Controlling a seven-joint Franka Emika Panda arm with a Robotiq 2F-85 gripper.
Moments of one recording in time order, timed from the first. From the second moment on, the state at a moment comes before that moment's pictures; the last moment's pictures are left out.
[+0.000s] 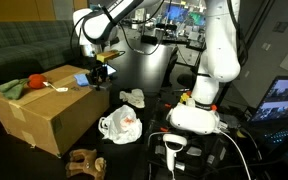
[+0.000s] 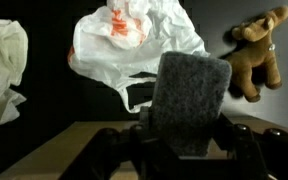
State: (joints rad) arm 0.16 0.31 0.05 -2.03 0.04 2.11 0.23
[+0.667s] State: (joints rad) arm 0.18 0.10 0.17 -2.57 0.14 2.44 0.16
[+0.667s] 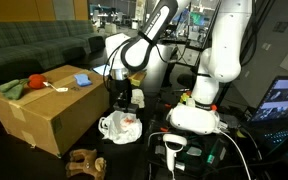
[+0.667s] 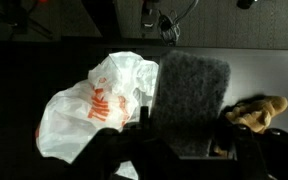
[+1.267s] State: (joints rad) arm 0.17 0.28 0.15 -2.47 0.13 2.65 0.15
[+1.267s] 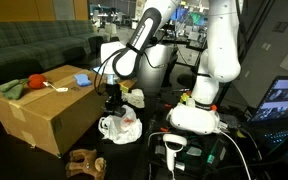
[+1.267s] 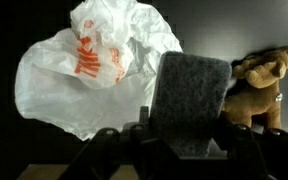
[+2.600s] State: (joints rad) arm 0.14 0.54 0.23 -2.15 0.19 2.46 -0.11
